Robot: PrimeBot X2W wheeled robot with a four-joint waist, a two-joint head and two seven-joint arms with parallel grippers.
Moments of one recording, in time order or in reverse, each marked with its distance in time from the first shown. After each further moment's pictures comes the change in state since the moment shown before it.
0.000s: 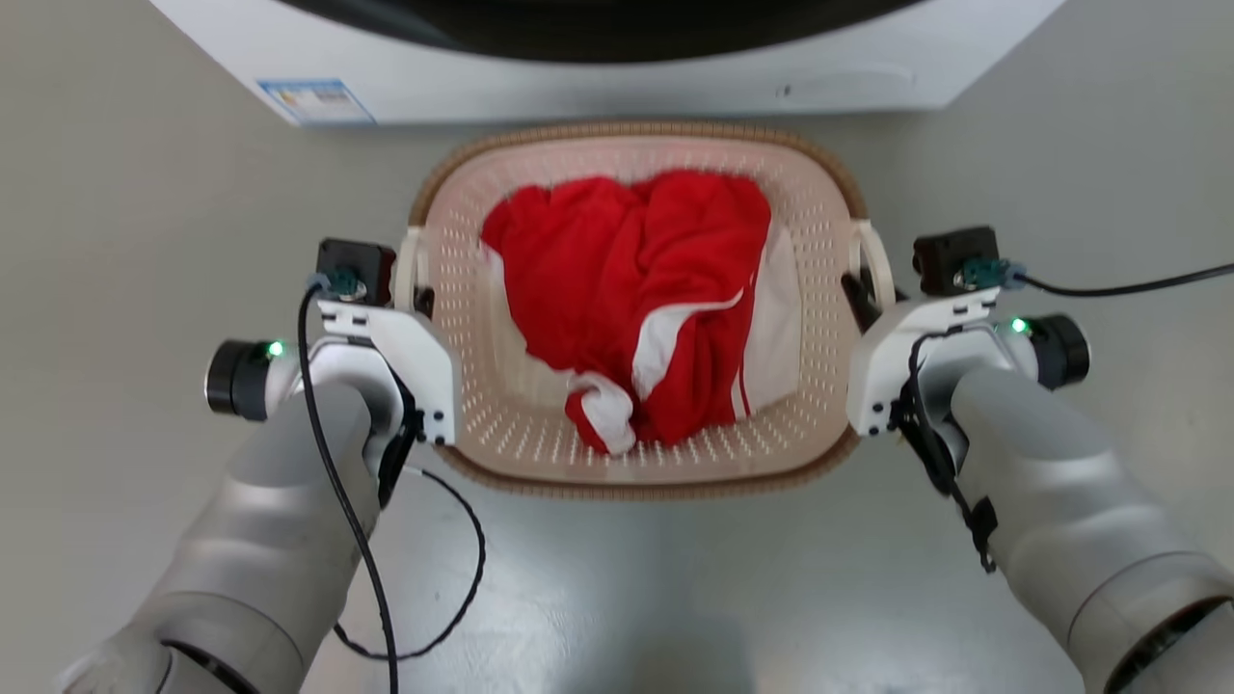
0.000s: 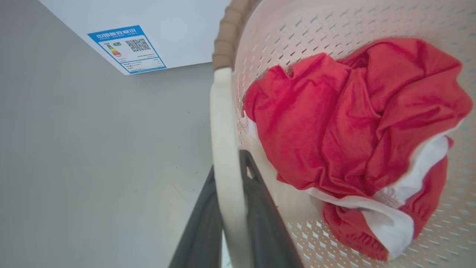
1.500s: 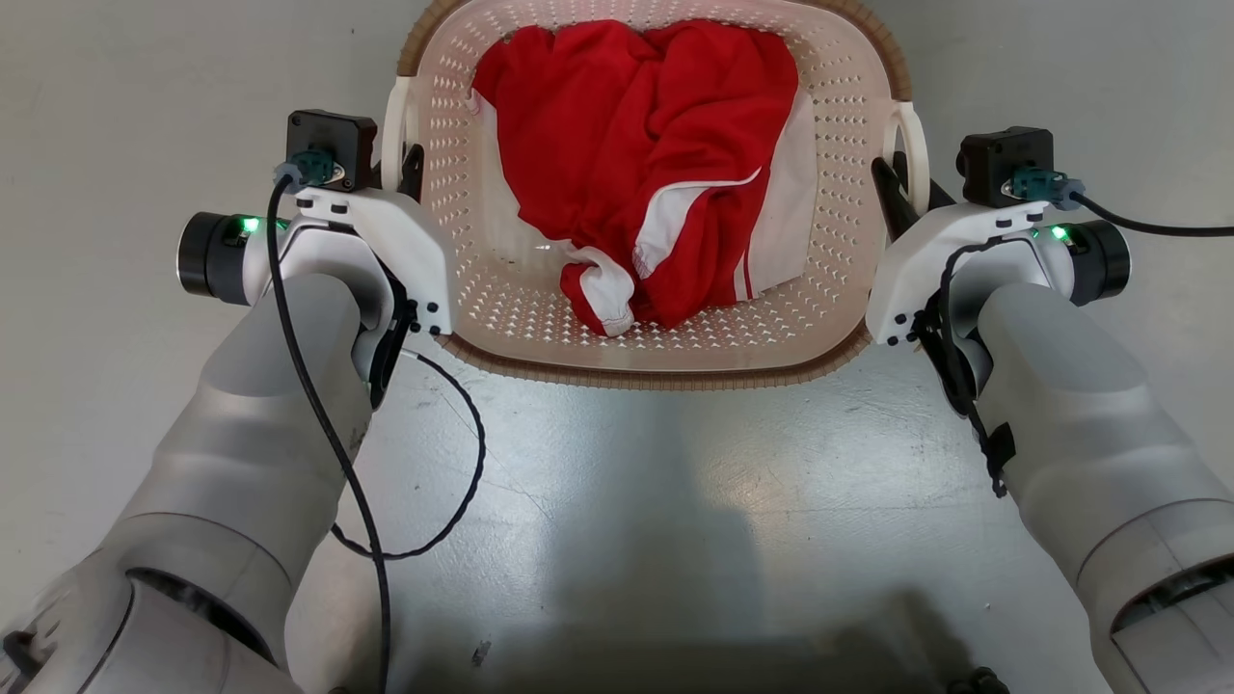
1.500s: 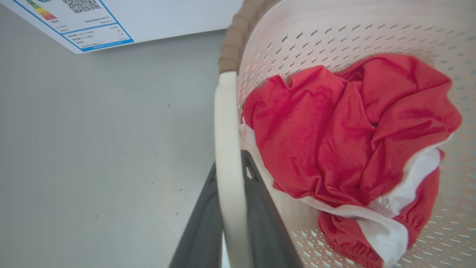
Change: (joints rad) left arm -0.156 0.008 0.038 -0.011 0.051 0.025 -0.083; right arm -0.098 0.006 -0.389 0.002 -0.363 0.008 -0.054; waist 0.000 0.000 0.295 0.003
